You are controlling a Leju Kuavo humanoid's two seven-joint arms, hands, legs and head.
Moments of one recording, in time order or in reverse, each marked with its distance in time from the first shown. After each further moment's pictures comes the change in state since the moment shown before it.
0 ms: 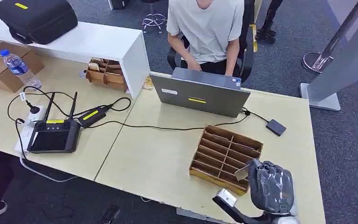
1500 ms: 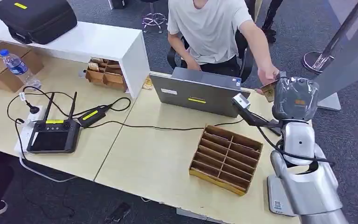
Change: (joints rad) left arm -0.037 -0.003 -0.055 0.000 -0.208 -0.034 0.021; right arm -0.729 -0.047 0.109 0.424 0.146 0.143 0.368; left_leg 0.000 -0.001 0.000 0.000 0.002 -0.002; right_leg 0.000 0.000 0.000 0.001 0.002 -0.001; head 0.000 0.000
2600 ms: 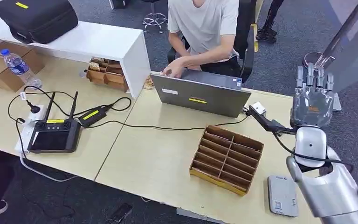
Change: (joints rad) left arm 0.002 -0.006 0.010 0.000 -0.003 -0.009 0.001; right arm -0.020 -0.210 0.098 0.057 0.000 0.098 0.151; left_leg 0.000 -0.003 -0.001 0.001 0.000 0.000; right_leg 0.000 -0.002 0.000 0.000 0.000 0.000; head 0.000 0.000
